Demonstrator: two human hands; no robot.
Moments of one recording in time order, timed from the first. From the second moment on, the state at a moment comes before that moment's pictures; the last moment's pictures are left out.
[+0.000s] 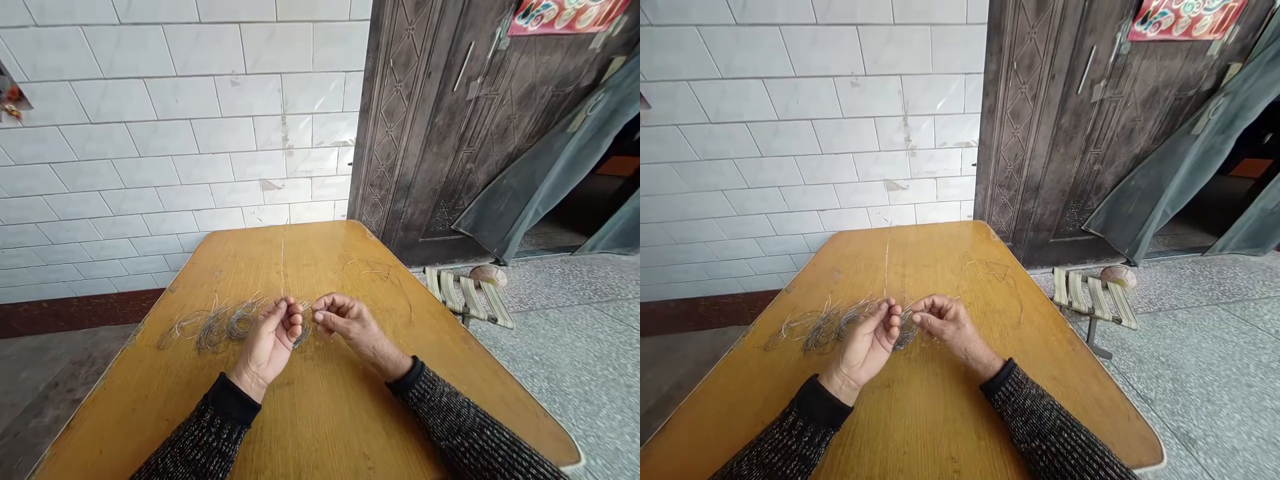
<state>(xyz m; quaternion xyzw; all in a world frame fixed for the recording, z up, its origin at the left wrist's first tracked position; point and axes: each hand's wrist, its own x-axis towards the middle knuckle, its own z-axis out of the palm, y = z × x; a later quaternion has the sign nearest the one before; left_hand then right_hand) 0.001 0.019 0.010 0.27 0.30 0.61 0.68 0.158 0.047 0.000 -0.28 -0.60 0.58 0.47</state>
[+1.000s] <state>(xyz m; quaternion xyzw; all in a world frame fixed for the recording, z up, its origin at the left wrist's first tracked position) 0.009 0.015 0.003 0.36 0.36 0.60 0.62 0.156 0.038 0.005 -0.31 -0.57 0.57 0.51</state>
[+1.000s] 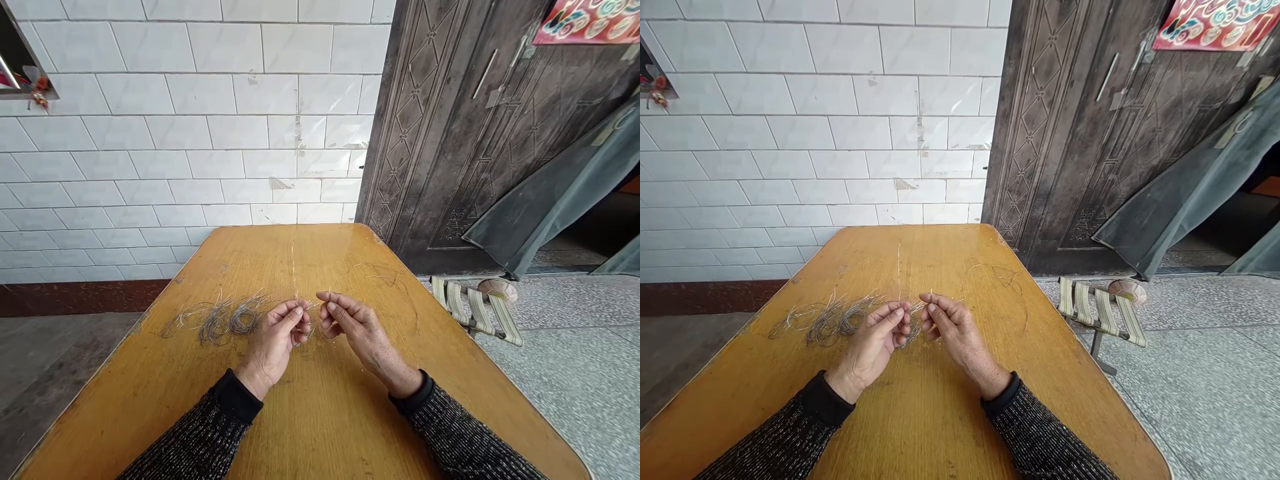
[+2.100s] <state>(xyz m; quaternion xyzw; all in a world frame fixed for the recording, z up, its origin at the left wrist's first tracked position) 0.004 0.015 0.005 0.65 0.48 0.48 0.34 0.160 0.038 -0.002 -0.39 -0.80 0.06 0.45</state>
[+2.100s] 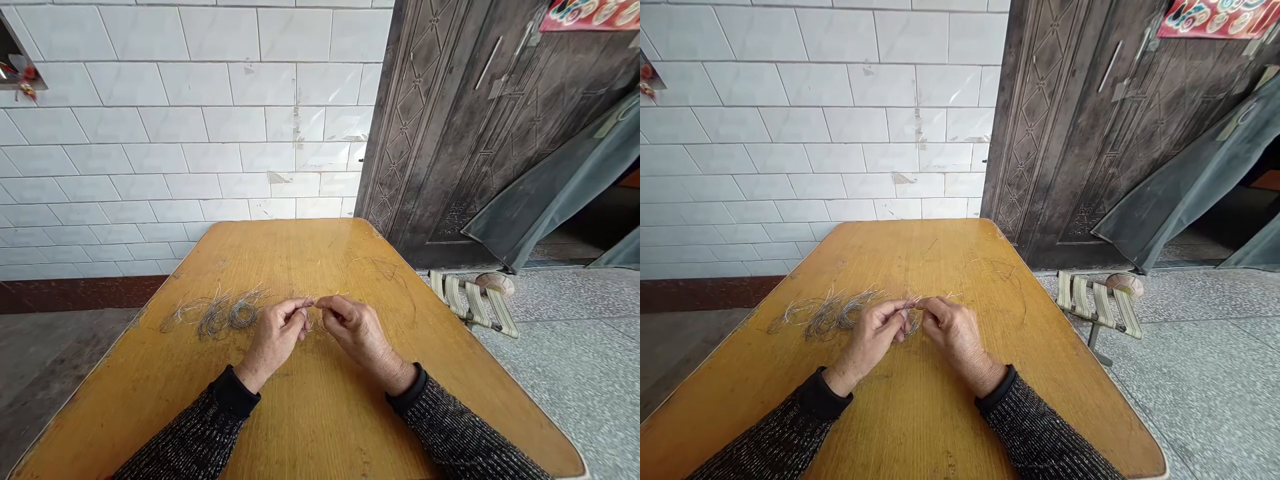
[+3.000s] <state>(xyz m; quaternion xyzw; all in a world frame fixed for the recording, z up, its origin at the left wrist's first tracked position) 0.007 0.011 0.011 0.68 0.51 0.42 0.32 0.161 0.036 -0.006 -0.40 -0.83 -0.03 0.39</state>
